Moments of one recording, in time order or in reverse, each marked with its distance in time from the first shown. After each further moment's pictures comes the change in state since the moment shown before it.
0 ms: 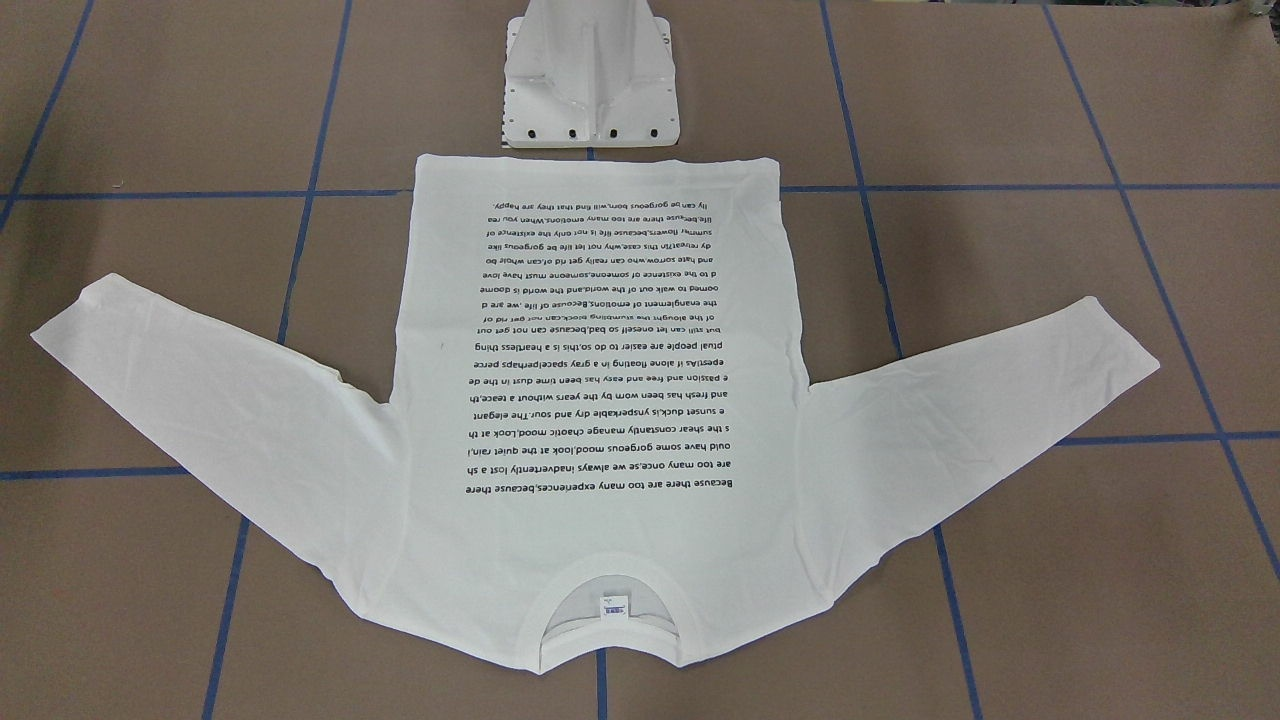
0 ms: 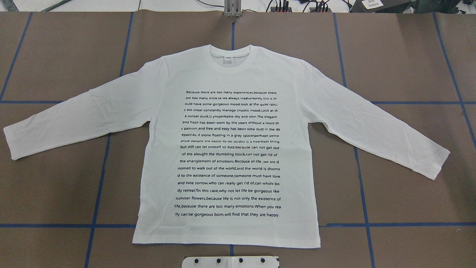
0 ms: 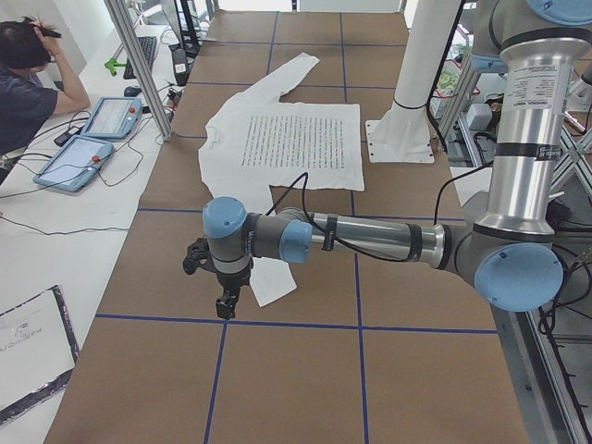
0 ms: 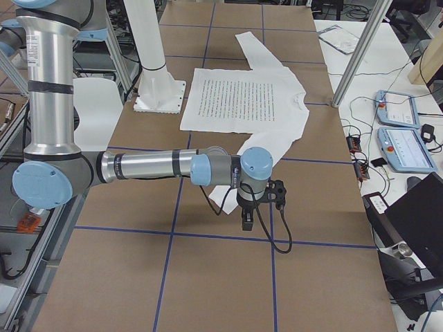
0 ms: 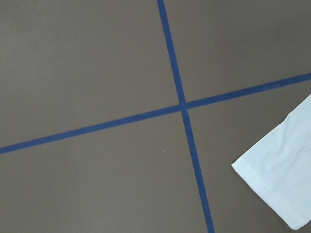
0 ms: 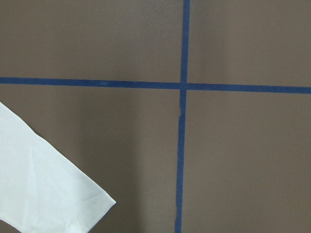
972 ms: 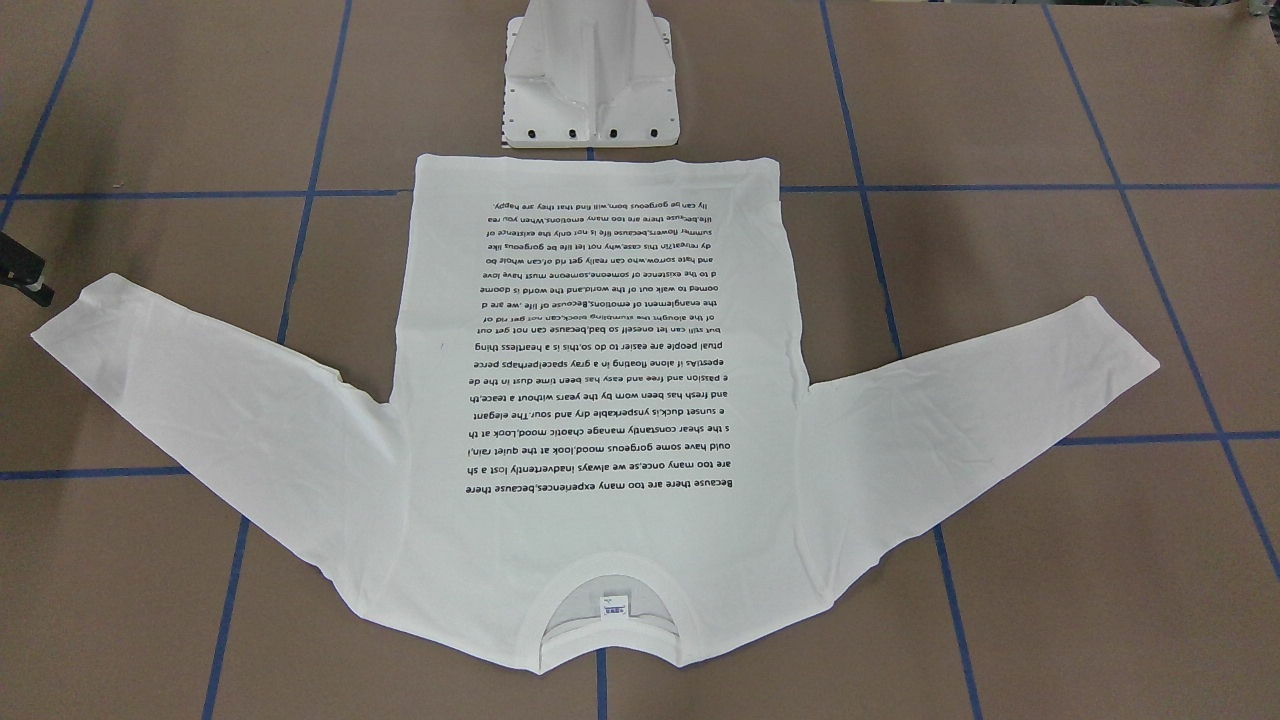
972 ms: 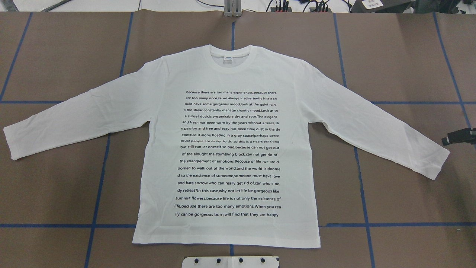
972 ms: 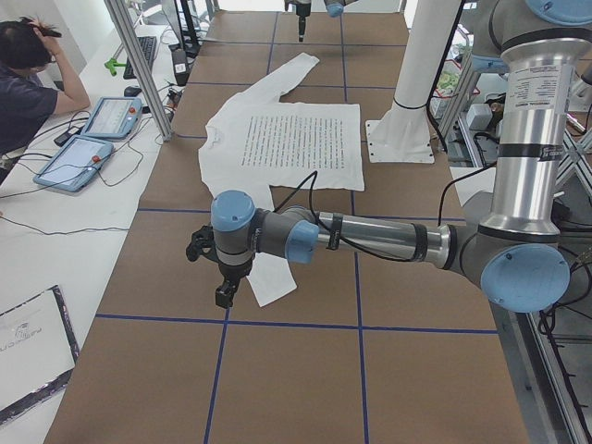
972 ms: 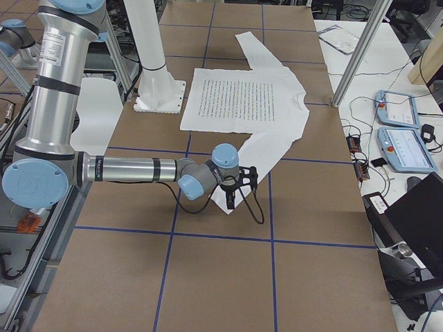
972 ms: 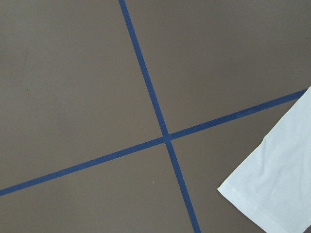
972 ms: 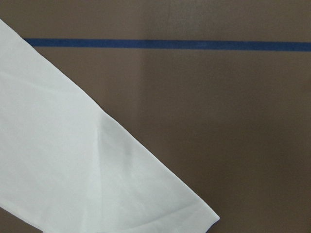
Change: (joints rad) left arm 0.001 0.019 -0.033 -0.056 -0.048 -0.005; right arm -0.412 -0.175 -0.025 0.701 -0.109 0.601
